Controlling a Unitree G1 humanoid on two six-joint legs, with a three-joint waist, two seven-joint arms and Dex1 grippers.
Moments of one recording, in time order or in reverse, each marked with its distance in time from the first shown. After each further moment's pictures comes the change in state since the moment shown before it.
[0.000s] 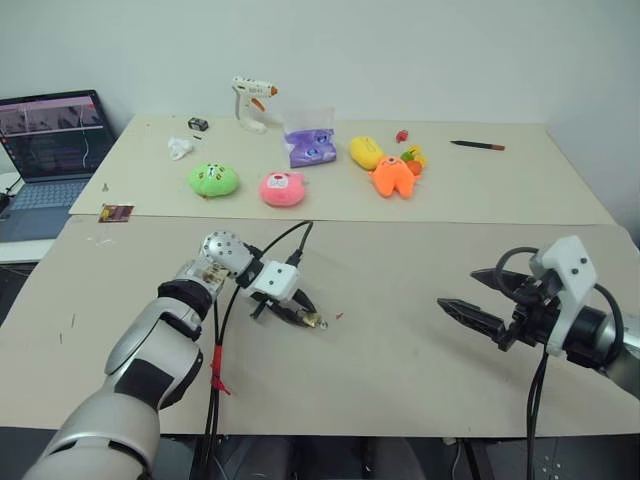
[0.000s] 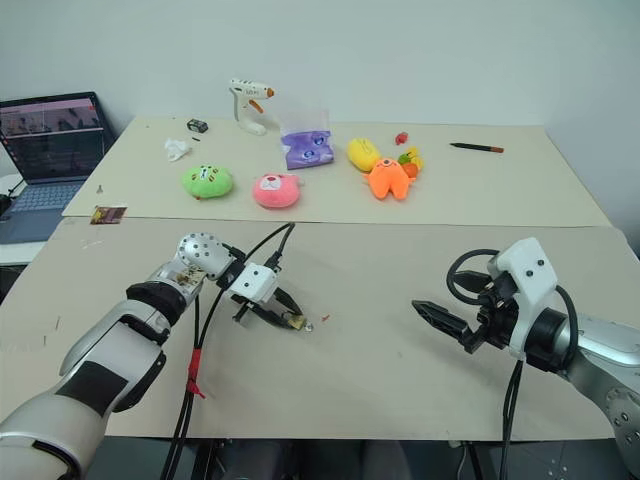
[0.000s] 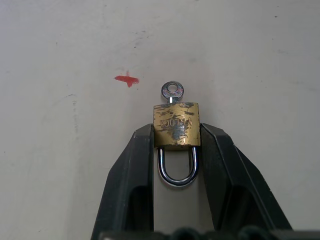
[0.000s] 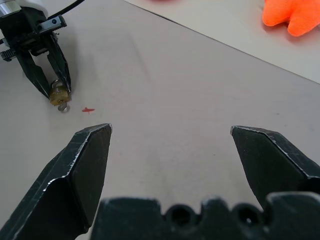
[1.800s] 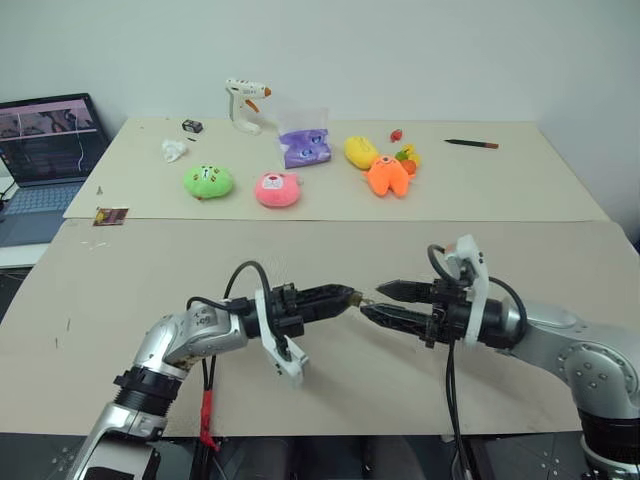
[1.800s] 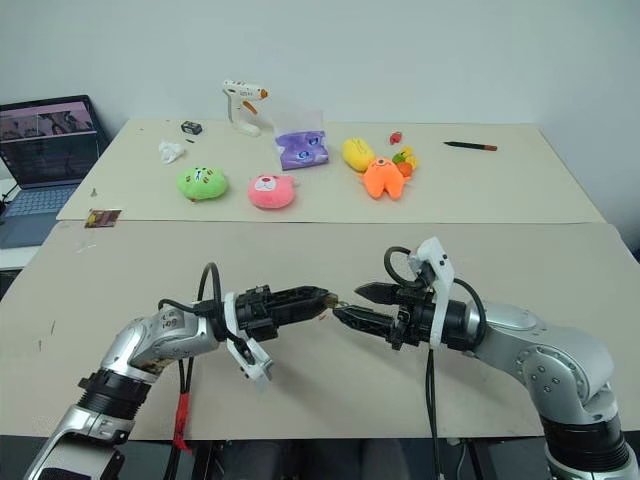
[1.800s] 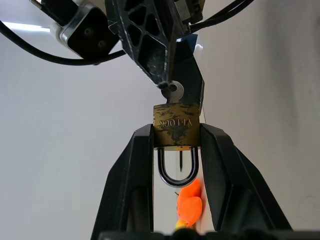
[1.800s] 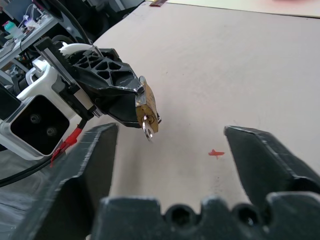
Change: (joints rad) left arm 0.611 0.078 0.395 -1.052 0.929 -0.356 1.358; right arm -0.298 0.186 0.354 0.161 0.237 0.080 -0.024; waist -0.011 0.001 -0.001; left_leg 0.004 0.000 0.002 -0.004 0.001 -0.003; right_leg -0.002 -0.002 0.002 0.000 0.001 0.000
